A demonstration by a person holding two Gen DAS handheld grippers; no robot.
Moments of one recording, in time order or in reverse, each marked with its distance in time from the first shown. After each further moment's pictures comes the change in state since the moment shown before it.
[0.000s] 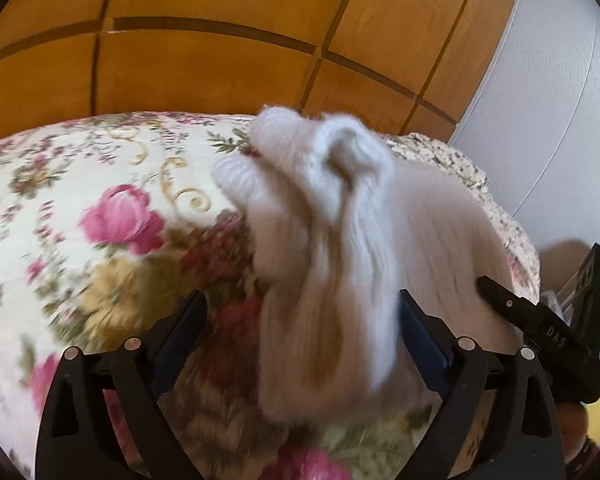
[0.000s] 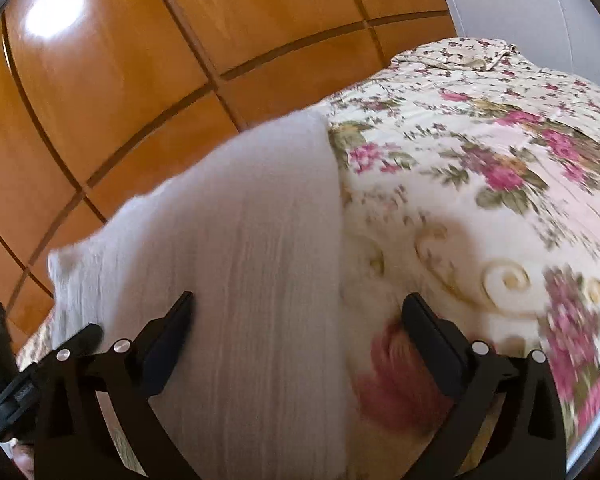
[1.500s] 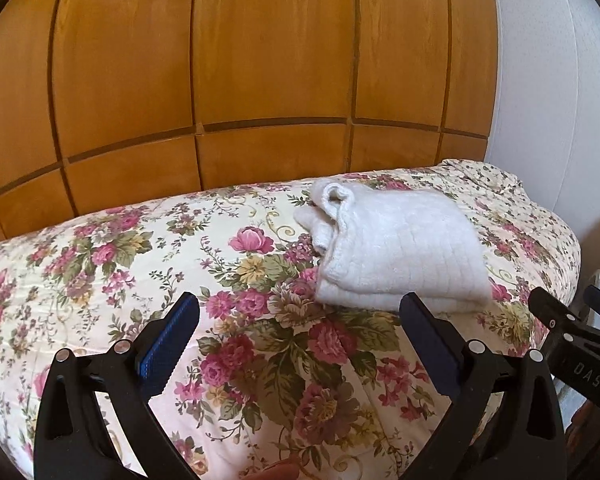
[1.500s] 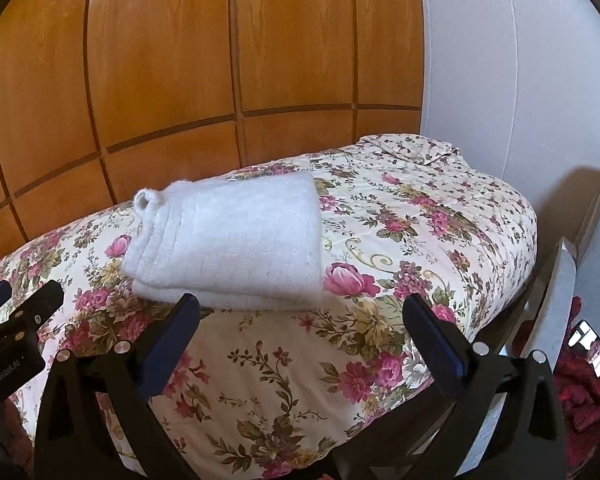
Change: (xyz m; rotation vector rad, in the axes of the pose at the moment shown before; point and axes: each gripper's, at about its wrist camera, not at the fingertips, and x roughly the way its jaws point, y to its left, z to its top) left arm -0.163 -0.063 -0.045 0.131 -0.189 0.333; right arm -0.167 0.088 -0.058 -0.254 -0.152 -0.270
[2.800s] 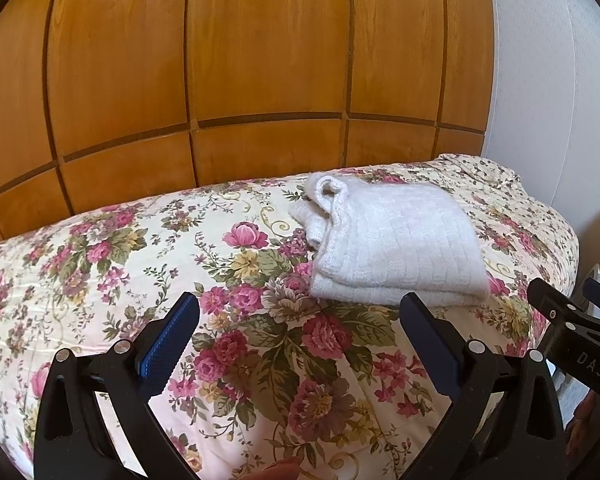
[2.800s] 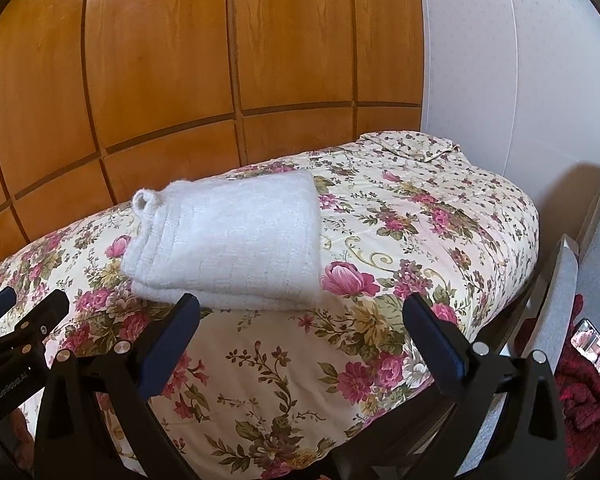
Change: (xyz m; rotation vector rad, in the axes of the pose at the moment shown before) left arm 0.004 -0.006 -0.003 0.004 0.011 -0.001; right arm 0.004 -0.005 0.000 0.005 0.007 0.009
